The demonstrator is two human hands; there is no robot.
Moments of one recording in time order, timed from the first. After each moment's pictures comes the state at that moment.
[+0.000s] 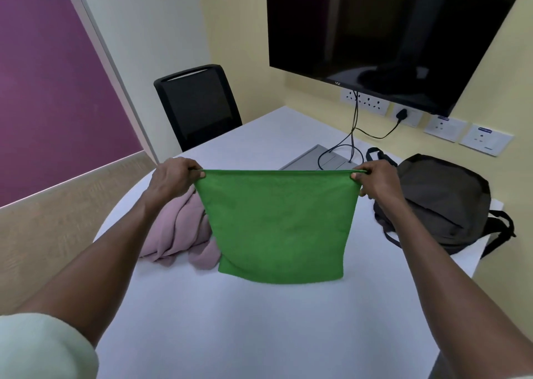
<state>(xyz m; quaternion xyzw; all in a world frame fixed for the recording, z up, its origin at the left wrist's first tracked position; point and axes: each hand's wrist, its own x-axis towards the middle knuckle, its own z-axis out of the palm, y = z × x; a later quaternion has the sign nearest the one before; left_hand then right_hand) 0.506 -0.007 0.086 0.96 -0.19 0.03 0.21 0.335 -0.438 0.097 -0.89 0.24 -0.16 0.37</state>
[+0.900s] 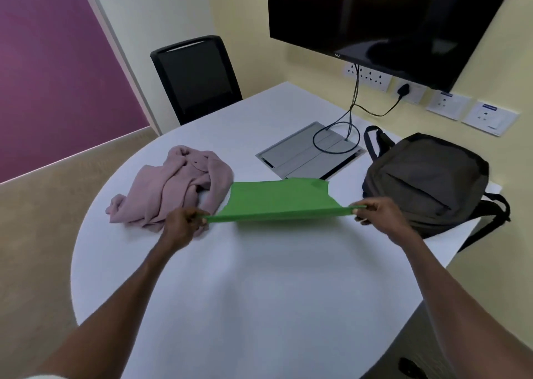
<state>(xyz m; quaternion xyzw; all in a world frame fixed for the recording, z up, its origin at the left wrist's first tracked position) 0.343 -0.049 -0.032 0.92 -0.07 -0.03 0.37 0.247 -0.521 -0.023 -0.84 0.16 -0.01 0.52</state>
